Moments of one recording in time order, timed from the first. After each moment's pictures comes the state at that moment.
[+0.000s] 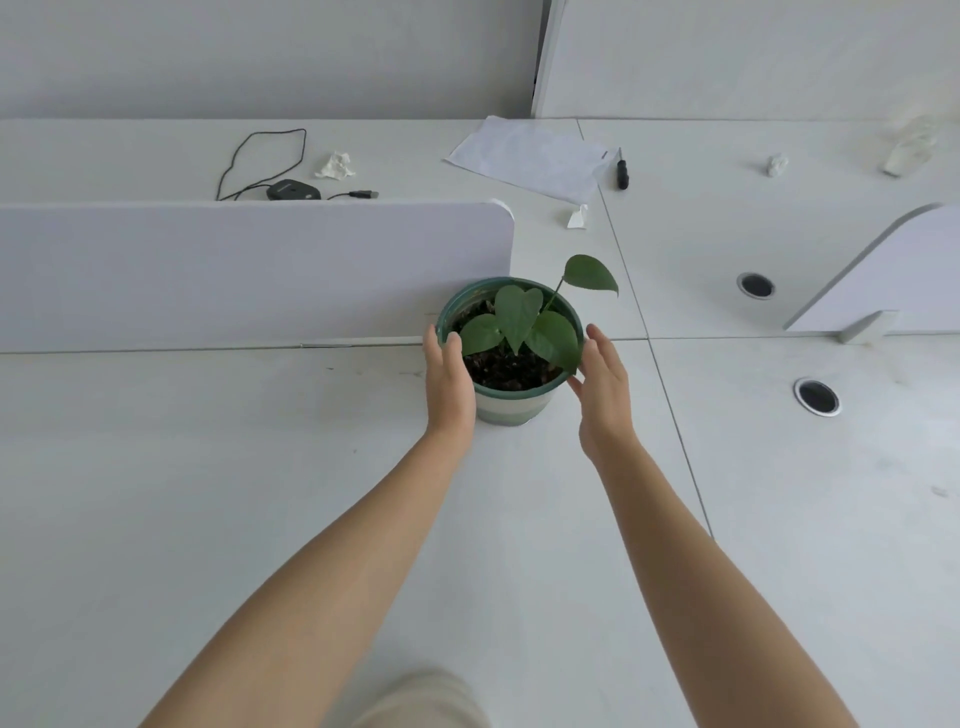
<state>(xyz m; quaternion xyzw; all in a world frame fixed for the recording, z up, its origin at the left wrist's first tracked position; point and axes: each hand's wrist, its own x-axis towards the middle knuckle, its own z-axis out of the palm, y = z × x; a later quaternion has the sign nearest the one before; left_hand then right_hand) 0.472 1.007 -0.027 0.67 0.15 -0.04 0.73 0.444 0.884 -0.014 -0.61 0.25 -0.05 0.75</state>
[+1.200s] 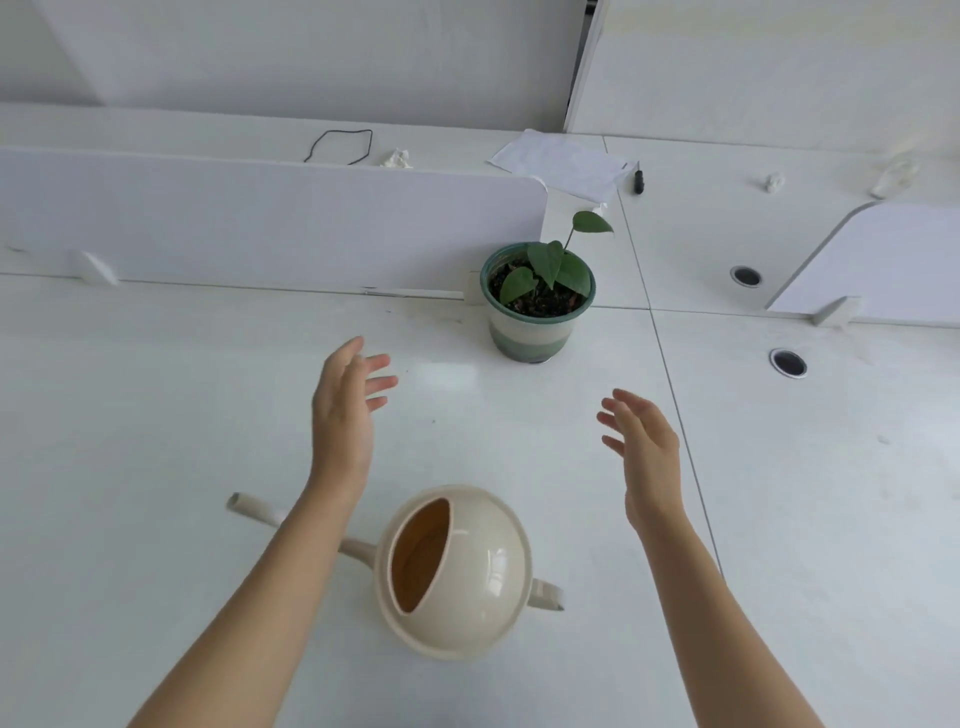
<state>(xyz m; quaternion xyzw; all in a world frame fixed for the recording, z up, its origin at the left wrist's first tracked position) 0.292 1.138 0.041 0.69 0.14 0.09 0.71 0.260 0.905 0.017 -0.68 0.24 -0.07 0.69</state>
